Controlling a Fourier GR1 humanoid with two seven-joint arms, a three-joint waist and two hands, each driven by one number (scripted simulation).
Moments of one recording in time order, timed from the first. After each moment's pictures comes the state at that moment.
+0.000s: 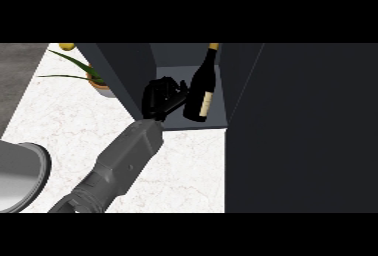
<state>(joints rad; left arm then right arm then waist) -0.94 0.00 -0.44 -0.27 1.04 0.28 -0.71 0.05 -0.07 -0.09 -2.22 -0.28 0.34 0.29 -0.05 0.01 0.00</state>
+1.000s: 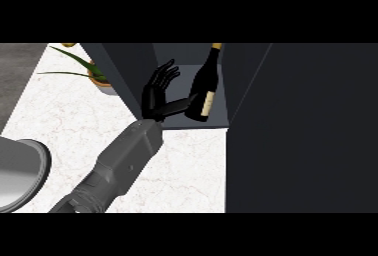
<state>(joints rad) -0.94 0.00 -0.43 -0.26 0.99 0.20 -0.86 0.05 -0.07 -0.09 -2.24 -0.26 0.32 0.32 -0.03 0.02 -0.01</state>
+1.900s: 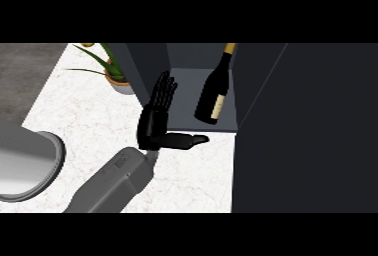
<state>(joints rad) -0.57 0.15 -0.63 -1.00 0.86 0.39 -0.67 0.06 -0.06 -0.08 -2.28 -0.24 0.30 0.35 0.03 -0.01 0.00</state>
